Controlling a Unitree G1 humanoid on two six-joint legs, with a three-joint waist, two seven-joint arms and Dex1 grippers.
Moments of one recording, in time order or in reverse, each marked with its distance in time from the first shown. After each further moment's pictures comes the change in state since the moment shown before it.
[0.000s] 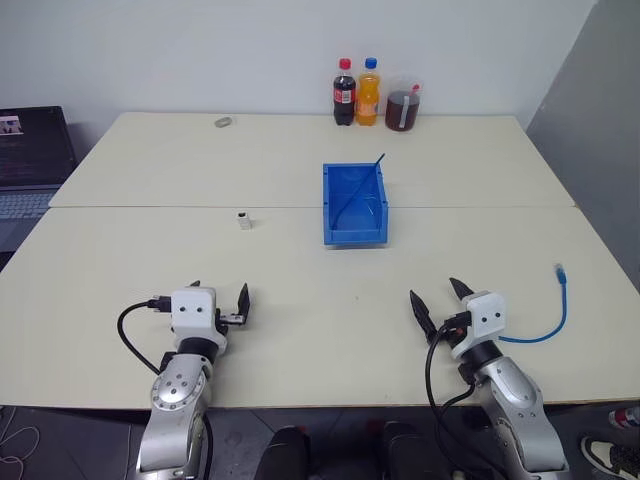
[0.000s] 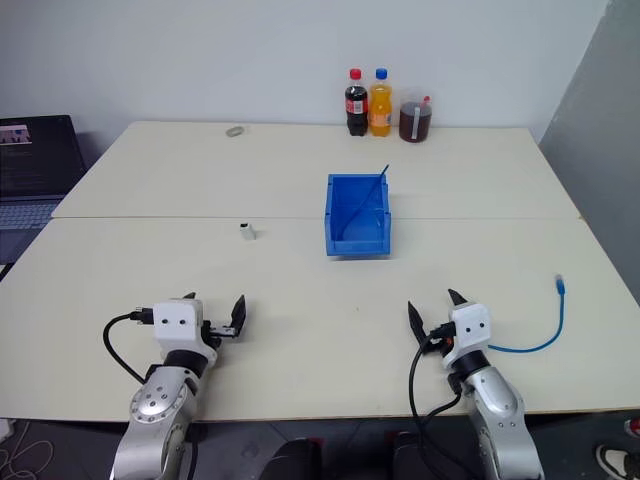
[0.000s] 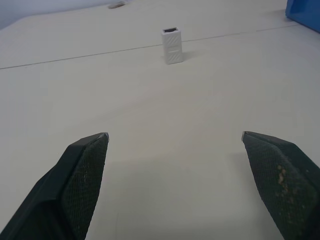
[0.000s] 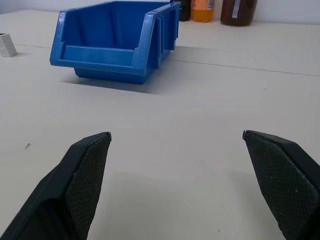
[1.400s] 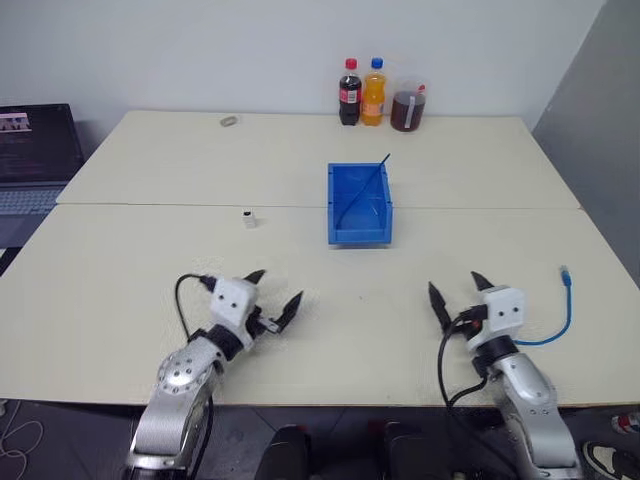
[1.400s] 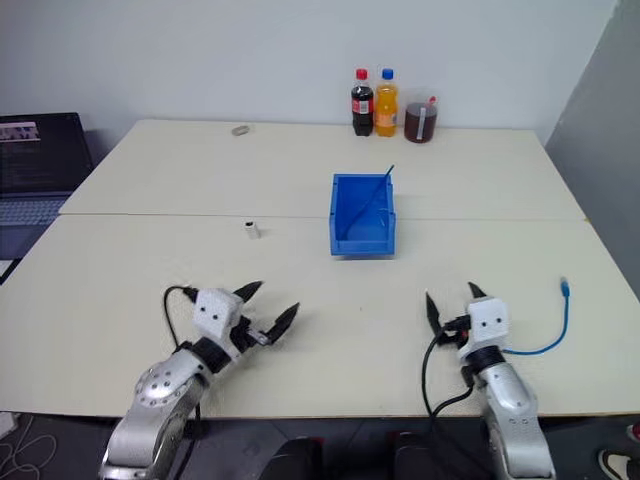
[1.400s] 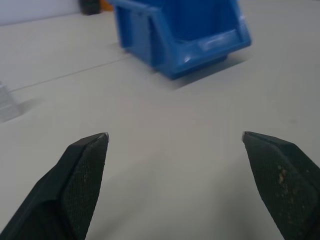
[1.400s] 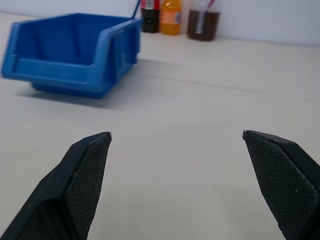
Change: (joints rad) left arm -0.141 0.191 -0.204 -0.091 -0.199 0.122 -0.475; right arm -0.022 -0.051 -0.149 -0.051 0.010 0.018 -0.050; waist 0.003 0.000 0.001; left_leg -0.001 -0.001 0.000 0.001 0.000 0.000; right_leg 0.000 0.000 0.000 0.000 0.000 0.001
